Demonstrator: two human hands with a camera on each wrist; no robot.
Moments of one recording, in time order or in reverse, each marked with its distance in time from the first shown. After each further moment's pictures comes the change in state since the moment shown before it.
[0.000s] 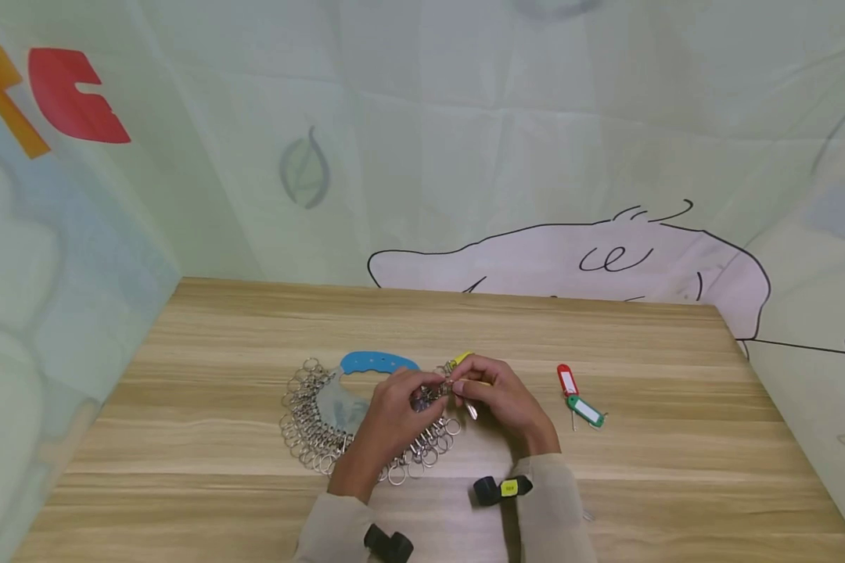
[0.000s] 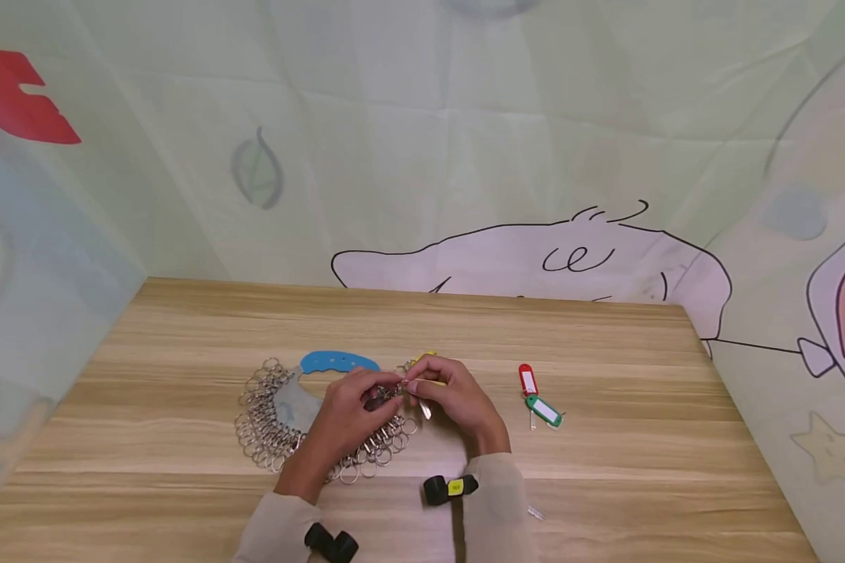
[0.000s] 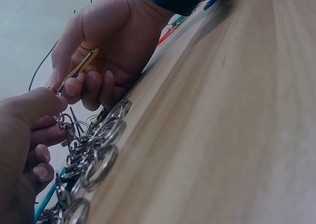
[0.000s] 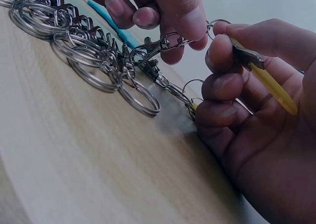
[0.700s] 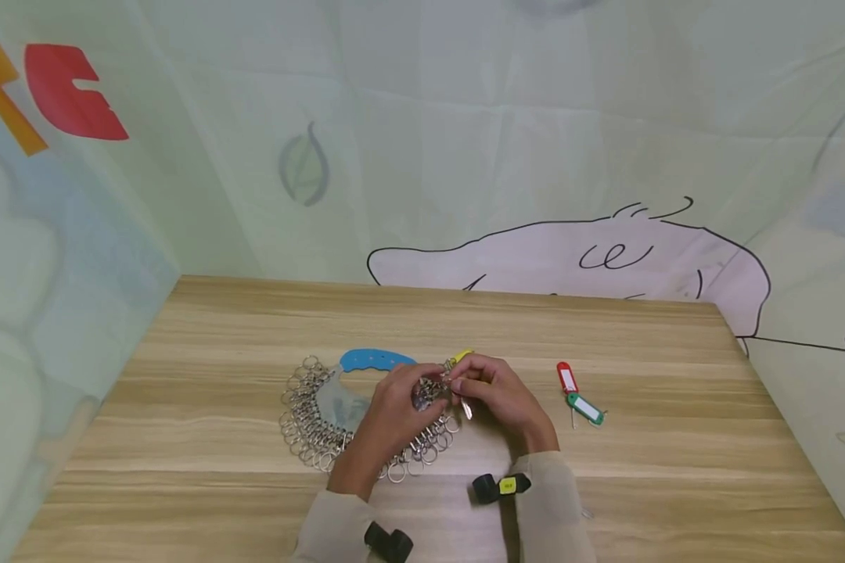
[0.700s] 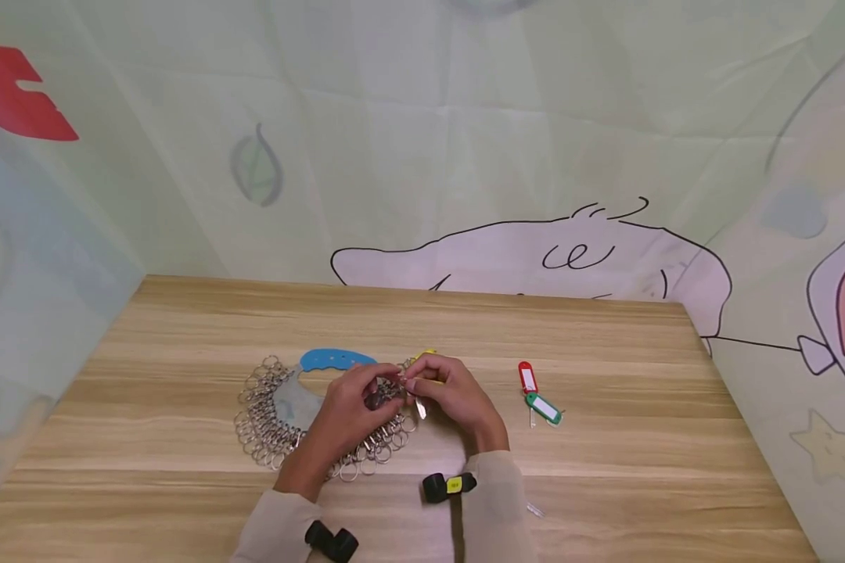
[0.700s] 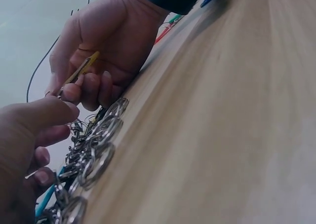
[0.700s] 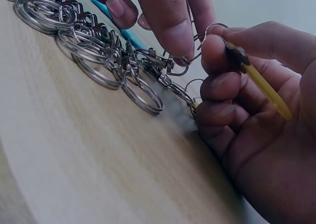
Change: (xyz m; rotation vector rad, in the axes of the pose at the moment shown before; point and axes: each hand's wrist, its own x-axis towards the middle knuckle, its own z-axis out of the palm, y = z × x) left_hand -0.001 -0.002 0.002 0.024 -0.025 -0.038; right_hand 0.001 0.001 0.001 0.009 -0.002 0.022
